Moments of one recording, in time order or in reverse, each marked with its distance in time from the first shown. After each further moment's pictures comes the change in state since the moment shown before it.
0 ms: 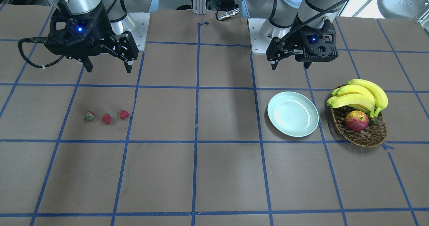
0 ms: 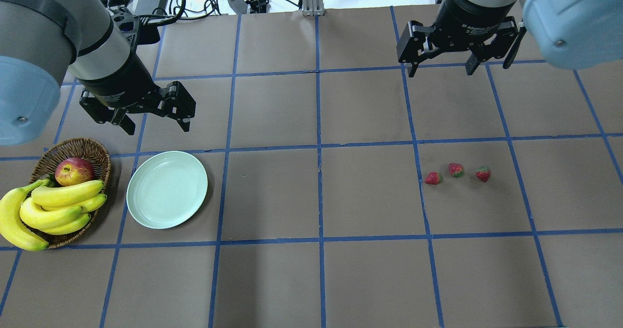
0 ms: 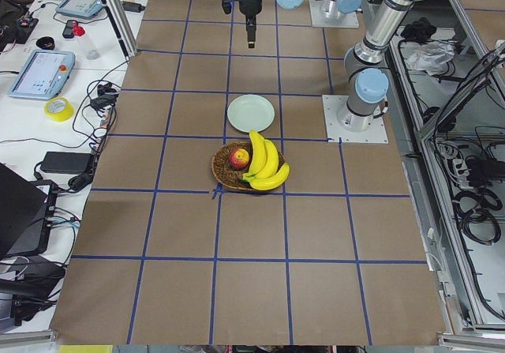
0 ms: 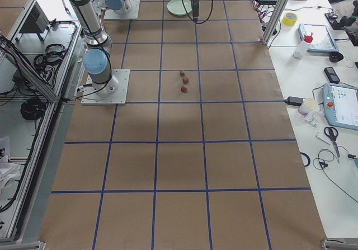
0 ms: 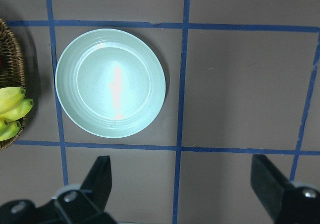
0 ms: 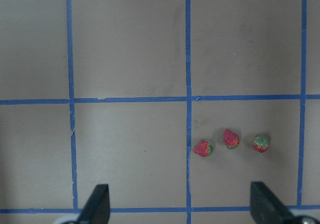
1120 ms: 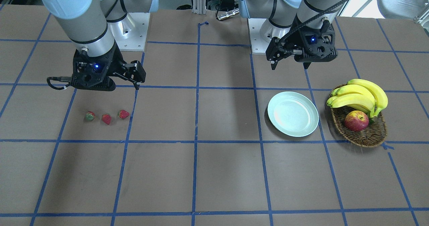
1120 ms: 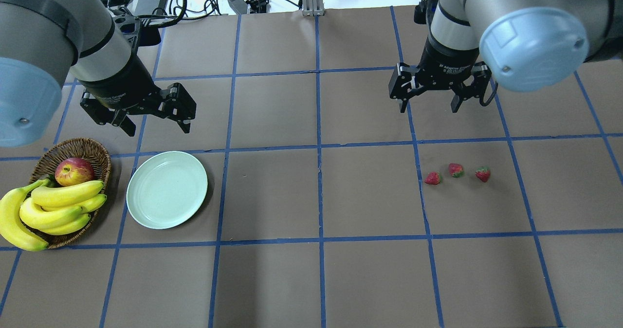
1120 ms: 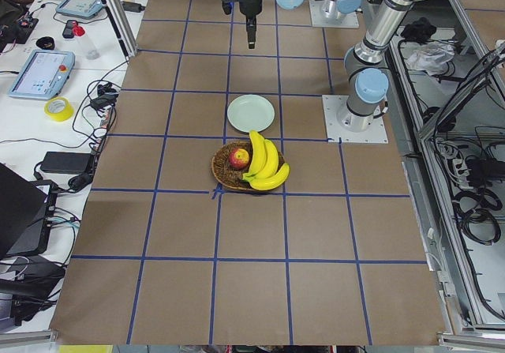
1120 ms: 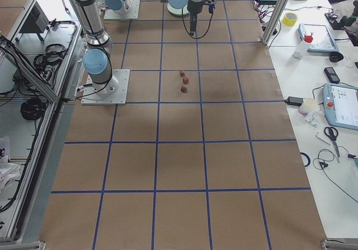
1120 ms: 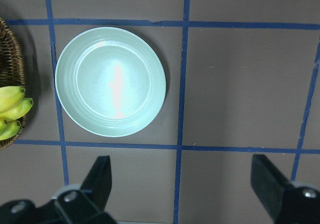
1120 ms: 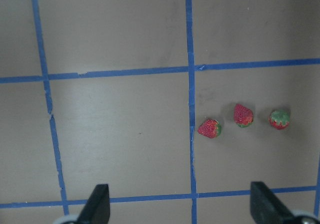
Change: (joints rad) left arm -0.001 -0.001 -0.004 0.000 0.002 0.000; right arm -0.009 0.084 0.148 -0.052 -0.002 0.053
